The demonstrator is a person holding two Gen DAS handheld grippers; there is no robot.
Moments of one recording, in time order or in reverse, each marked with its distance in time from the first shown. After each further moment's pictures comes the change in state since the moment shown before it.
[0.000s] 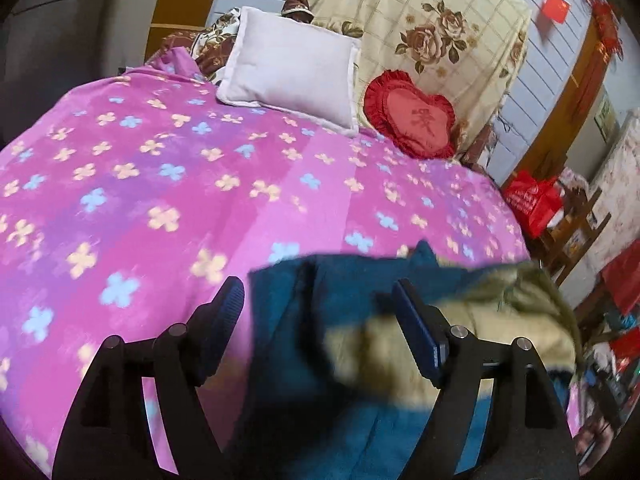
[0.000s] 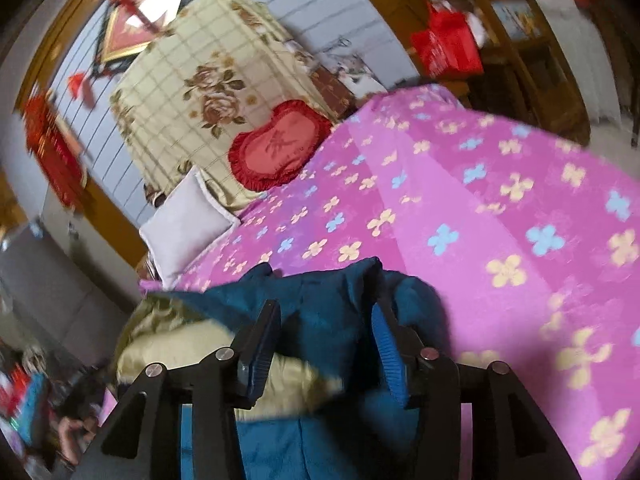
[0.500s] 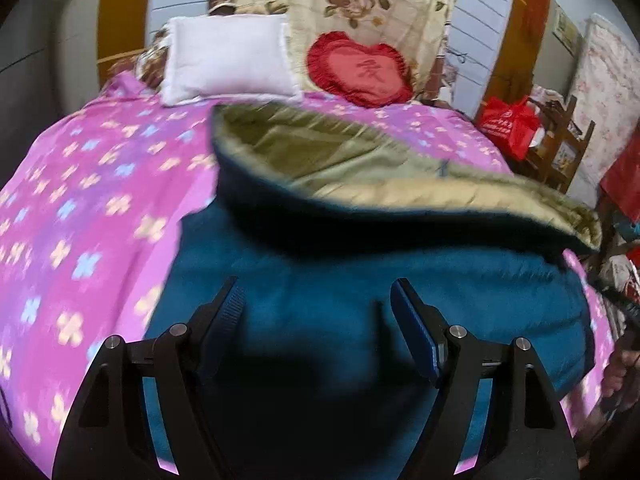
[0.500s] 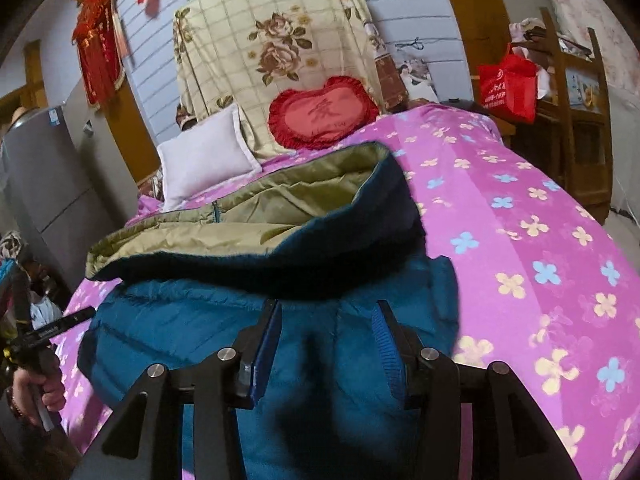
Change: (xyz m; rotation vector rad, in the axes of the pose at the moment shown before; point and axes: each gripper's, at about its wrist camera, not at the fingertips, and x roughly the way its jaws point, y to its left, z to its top) left arm 0.004 -0.094 -0.054 0.240 0.046 -0.014; right arm 0.015 0.049 -0.026 -0.280 0.126 -0.021
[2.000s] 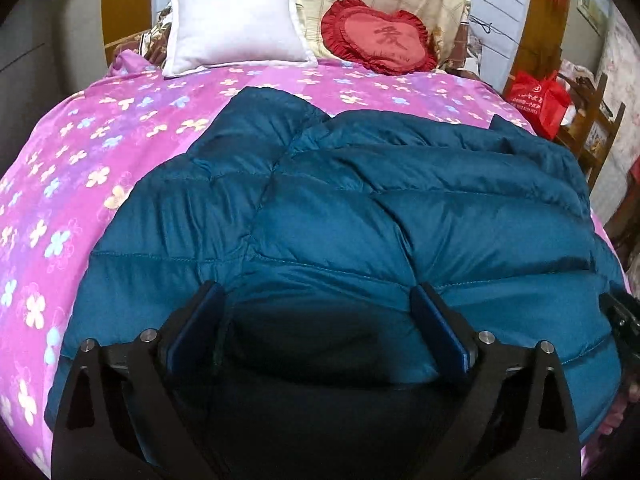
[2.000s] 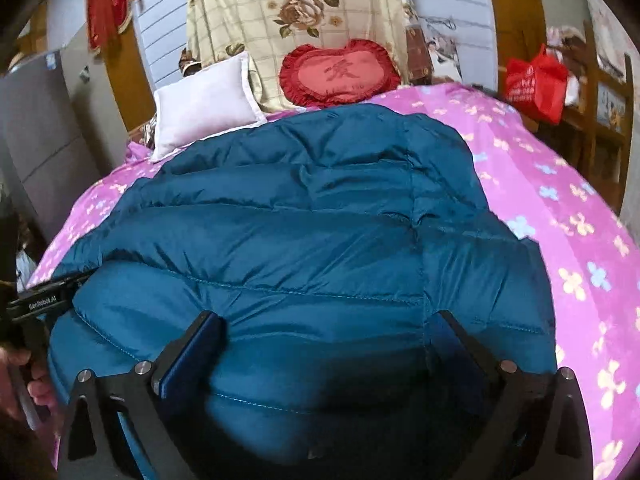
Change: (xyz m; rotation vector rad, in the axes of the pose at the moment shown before) left arm 0.068 -0.018 -0.023 -0.005 0.082 0.115; right arm 0.067 0.054 -0.023 -0.100 0.106 -0.063
